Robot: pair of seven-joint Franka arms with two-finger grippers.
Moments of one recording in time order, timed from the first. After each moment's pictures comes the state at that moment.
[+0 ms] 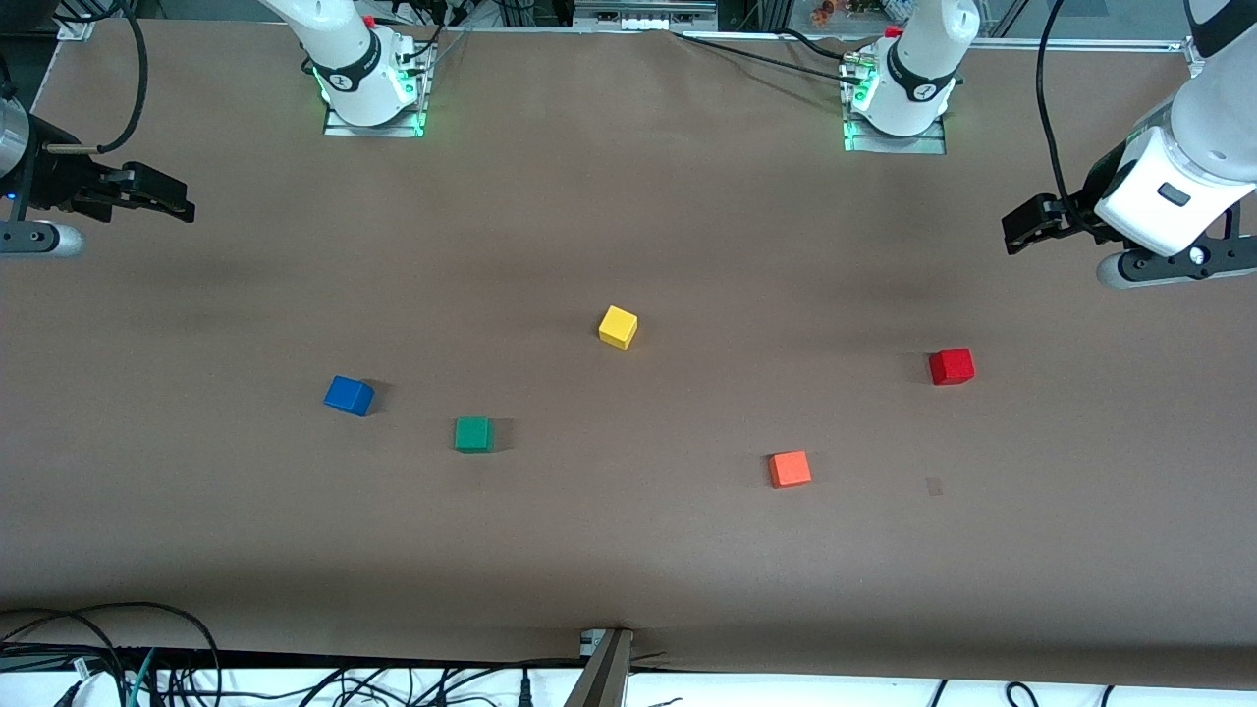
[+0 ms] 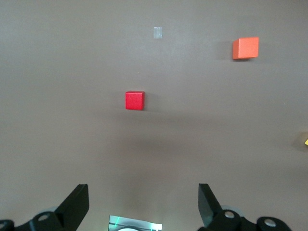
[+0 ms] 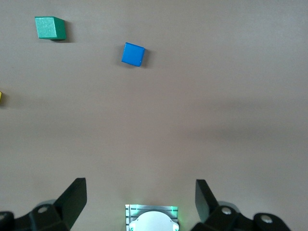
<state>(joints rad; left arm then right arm) -0.07 0.09 -0.06 -1.49 0.04 1.43 -0.26 0.11 0.03 -0.11 -1.58 0.01 1.43 0.00</state>
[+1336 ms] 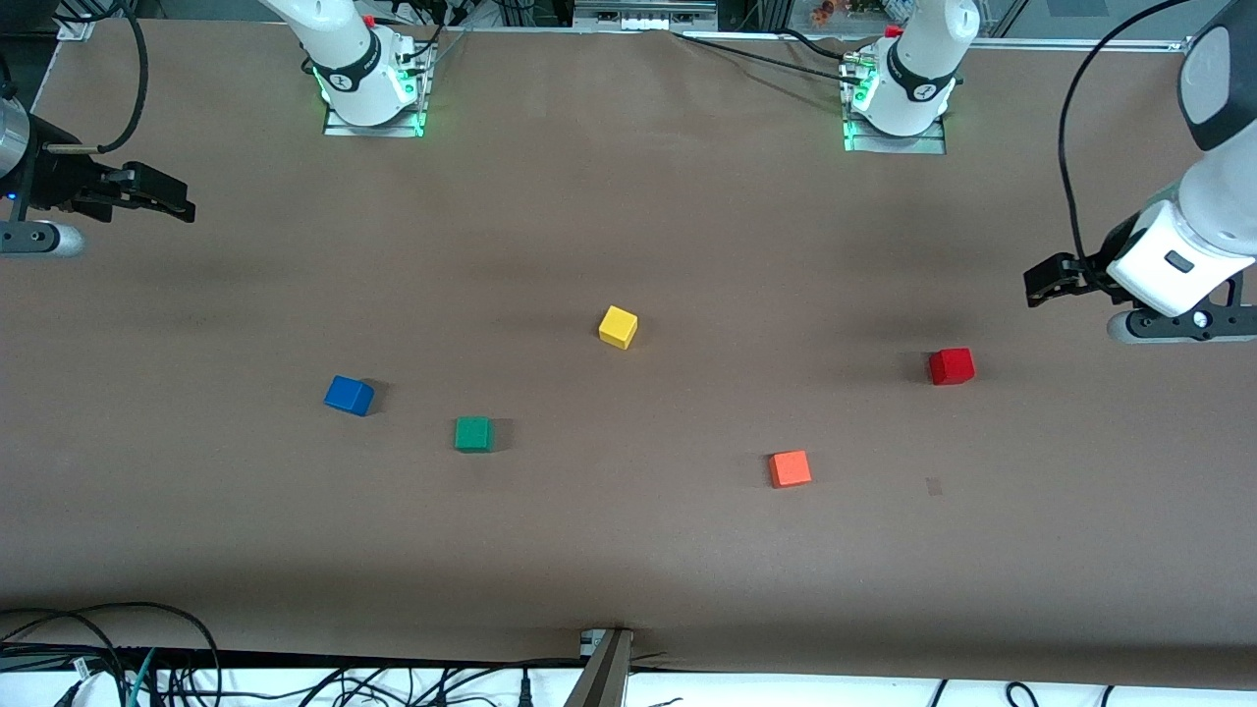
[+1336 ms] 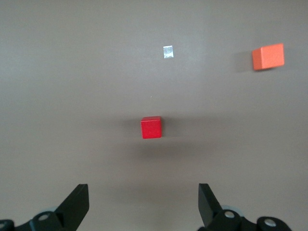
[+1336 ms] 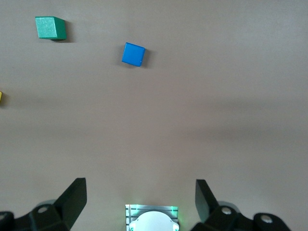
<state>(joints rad) 0.04 0.13 -0.07 -1.61 0.07 1.65 -0.01 0.11 0.03 -0.11 -1.58 0.01 1.43 0.00</state>
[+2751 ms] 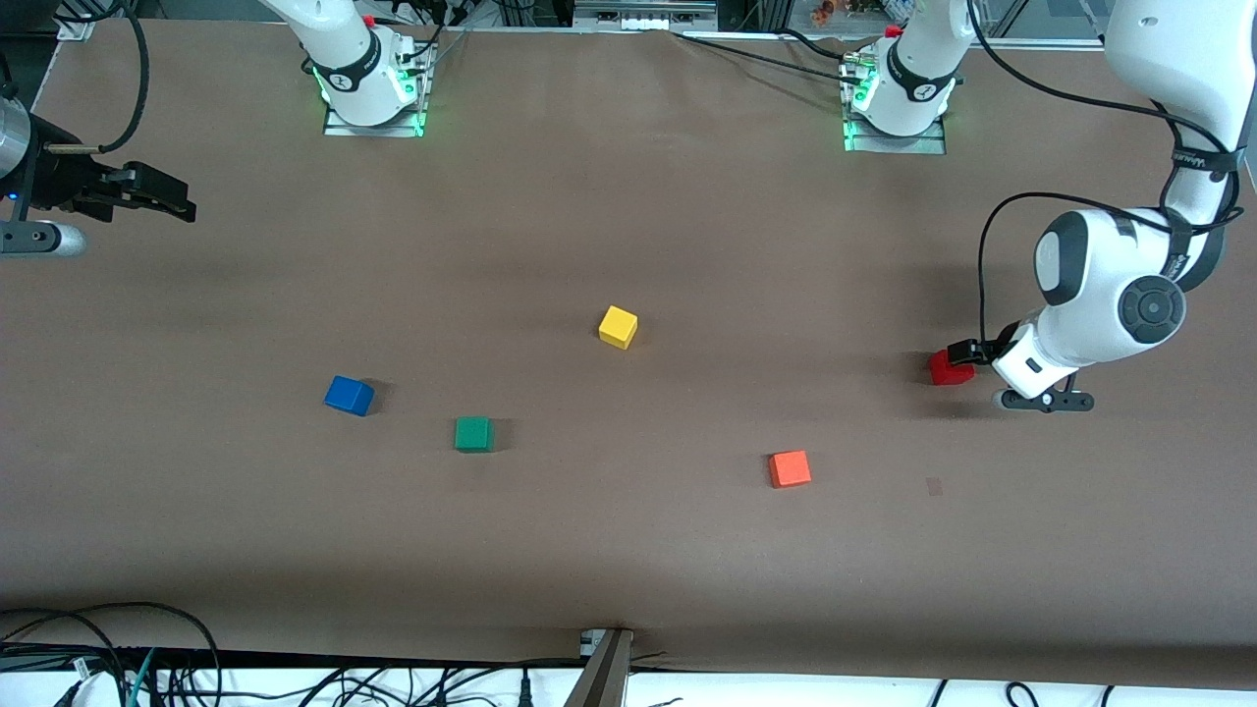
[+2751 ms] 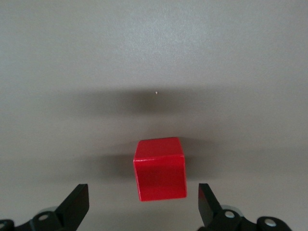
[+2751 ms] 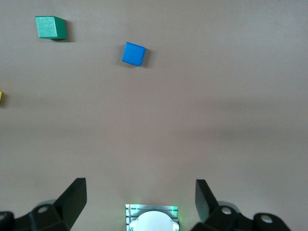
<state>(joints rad) 0.13 0.40 -0.06 -2.02 0.05 2.27 0.04 0.11 0.03 -0.11 -1.58 0.01 1.43 0.00</state>
